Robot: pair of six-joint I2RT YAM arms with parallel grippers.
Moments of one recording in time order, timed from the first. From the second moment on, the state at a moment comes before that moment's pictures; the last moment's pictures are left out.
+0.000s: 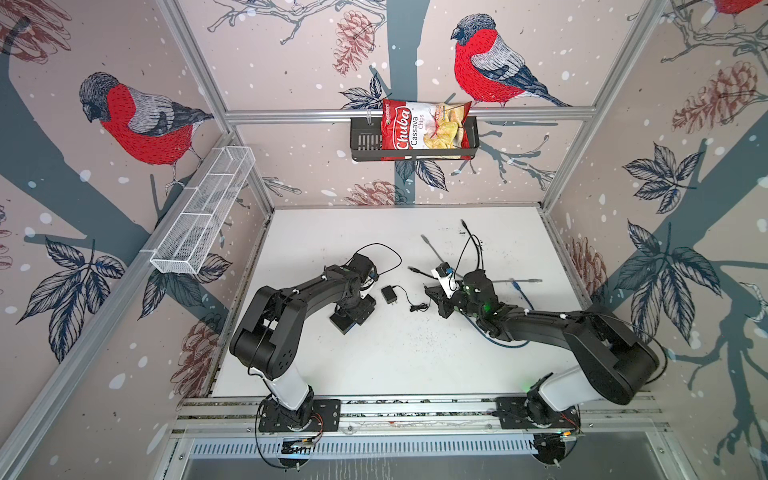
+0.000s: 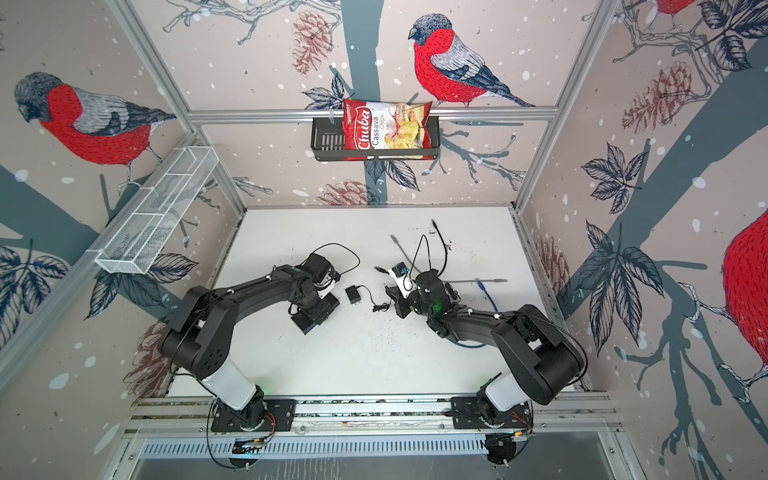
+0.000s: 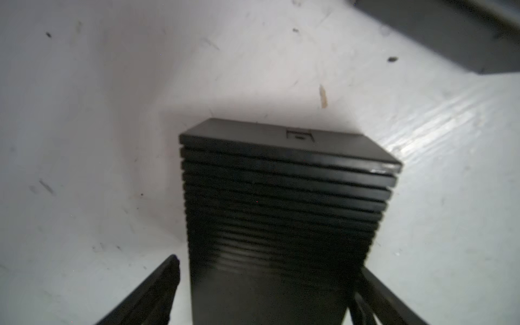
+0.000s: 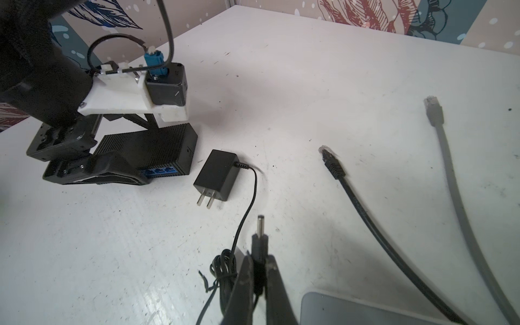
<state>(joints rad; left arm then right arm) -0.45 1.68 0.97 -0.69 -0.09 0.24 0.66 1.50 0.53 0.49 -0.29 0.00</state>
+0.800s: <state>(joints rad) -0.50 1.66 1.01 -0.65 -0.08 0.32 0.66 1.49 0.52 0.49 -0.29 0.00</state>
